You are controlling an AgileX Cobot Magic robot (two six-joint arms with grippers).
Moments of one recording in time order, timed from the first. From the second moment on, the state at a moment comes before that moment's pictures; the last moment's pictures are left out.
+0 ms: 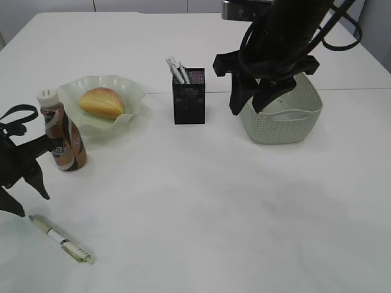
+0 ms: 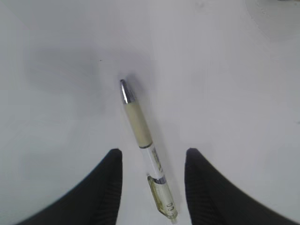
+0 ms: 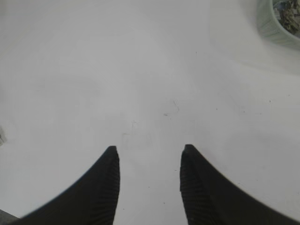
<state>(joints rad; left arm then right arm) -0.11 1.72 -0.96 -0.23 0.76 -0.71 0.38 1.91 -1.75 0.18 1.23 0.05</state>
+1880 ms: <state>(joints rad) -0.16 1.78 -0.97 -0.15 0.75 -0.87 0.38 1.91 -1.75 0.18 1.23 0.05</state>
